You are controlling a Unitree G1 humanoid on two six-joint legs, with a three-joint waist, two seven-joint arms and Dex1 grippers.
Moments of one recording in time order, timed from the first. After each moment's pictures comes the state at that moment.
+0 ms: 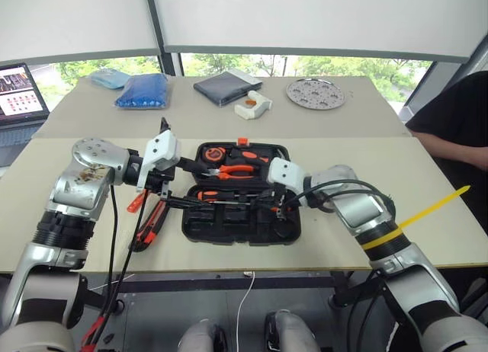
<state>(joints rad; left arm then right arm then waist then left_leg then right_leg) -0.76 0.79 -0.13 0.20 -0.29 0.33 -1.45 -0.76 -0.46 0.35 0.15 -0.02 0.45 1.04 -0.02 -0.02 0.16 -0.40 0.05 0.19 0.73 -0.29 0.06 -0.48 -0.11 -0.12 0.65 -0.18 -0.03</state>
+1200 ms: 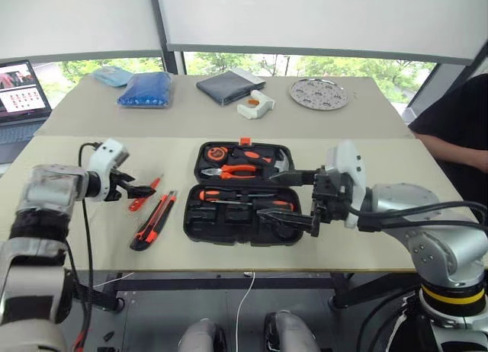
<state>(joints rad) -0.86 0.83 -0.14 0.73 -0.08 0.64 -1.04 -0.49 -0.61 -0.04 -0.62 0.65 0.93 0.82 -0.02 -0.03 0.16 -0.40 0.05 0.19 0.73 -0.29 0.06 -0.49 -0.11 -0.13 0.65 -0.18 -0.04</state>
